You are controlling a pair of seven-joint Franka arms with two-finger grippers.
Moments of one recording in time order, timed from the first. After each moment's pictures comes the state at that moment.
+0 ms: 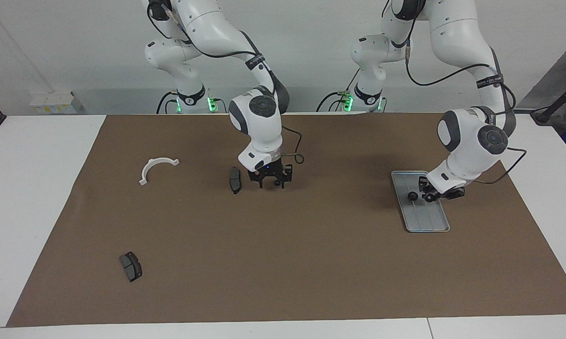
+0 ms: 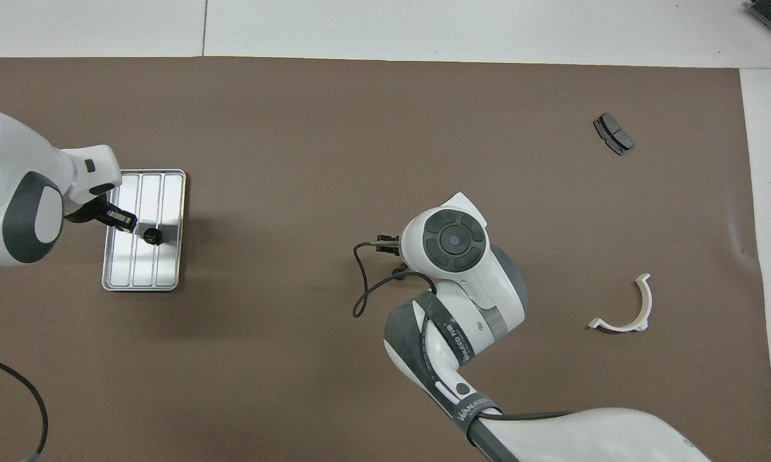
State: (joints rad) left arm 0.11 0.30 -0.06 -1.91 0.08 2.09 0.45; right arm 0.57 0.31 -0.03 -1.93 0.01 2.37 0.66
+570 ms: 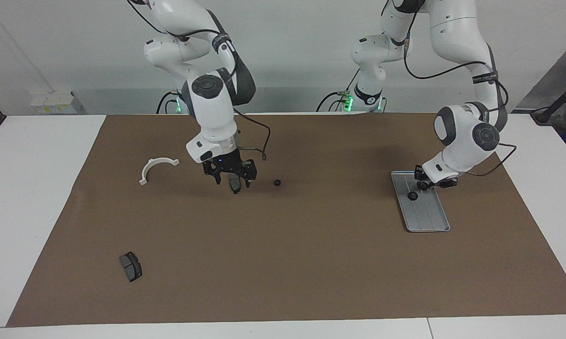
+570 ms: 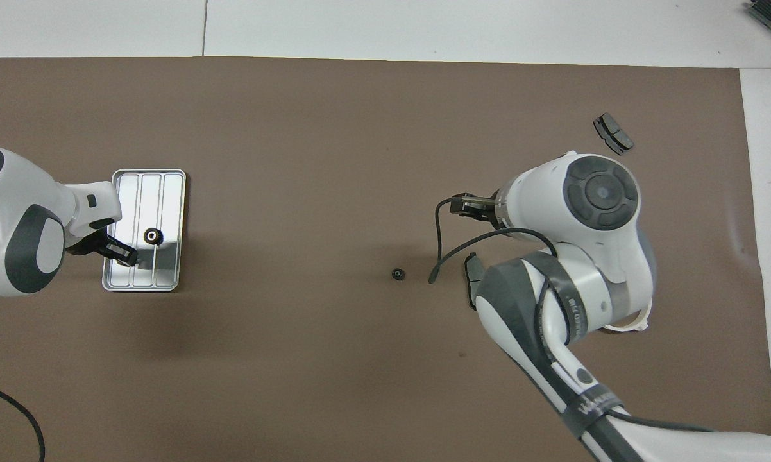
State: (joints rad) left arm 0.13 0.24 -0.07 -2.05 0.08 2.11 0.48; right arm 0.36 0.14 -0.03 -1.95 0.01 2.22 0.54
